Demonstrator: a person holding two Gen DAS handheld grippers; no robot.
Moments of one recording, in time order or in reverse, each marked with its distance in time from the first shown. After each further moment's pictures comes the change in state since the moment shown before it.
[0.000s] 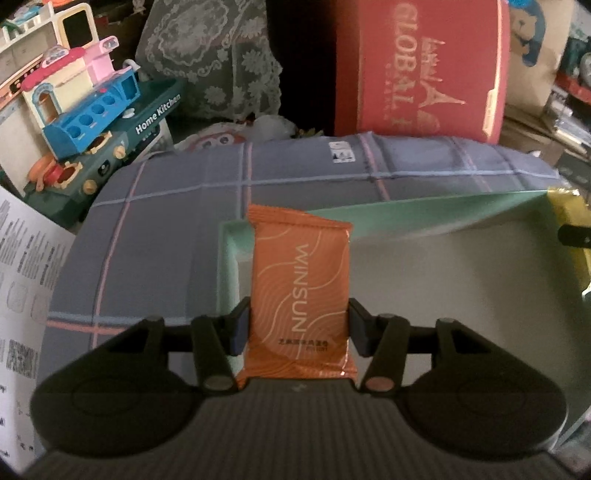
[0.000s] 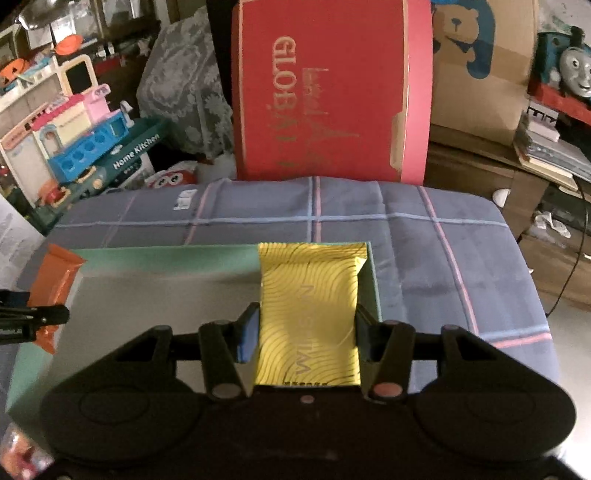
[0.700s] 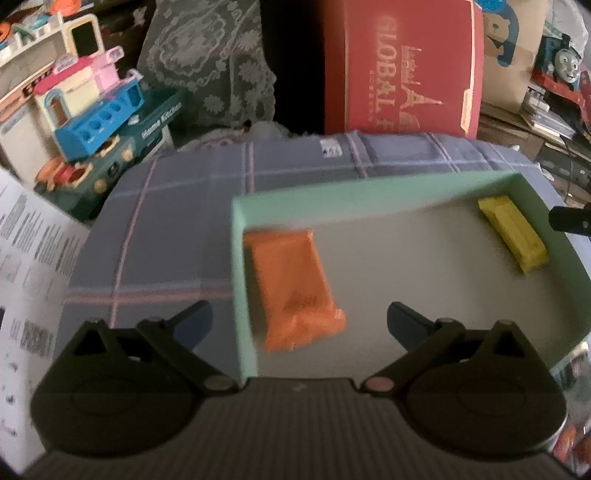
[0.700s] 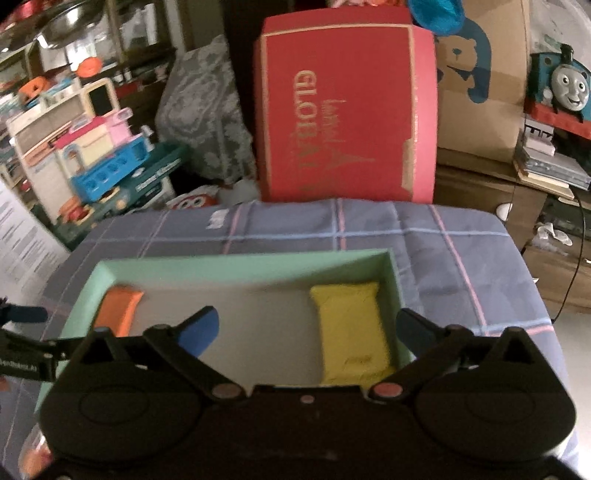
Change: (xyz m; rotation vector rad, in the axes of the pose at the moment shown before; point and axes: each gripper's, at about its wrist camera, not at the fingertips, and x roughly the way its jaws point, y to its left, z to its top) left arm -0.063 0.006 -0.052 0.022 -0.038 -0.024; right arm -0.066 0.033 -0.031 0.000 -0.095 0.047
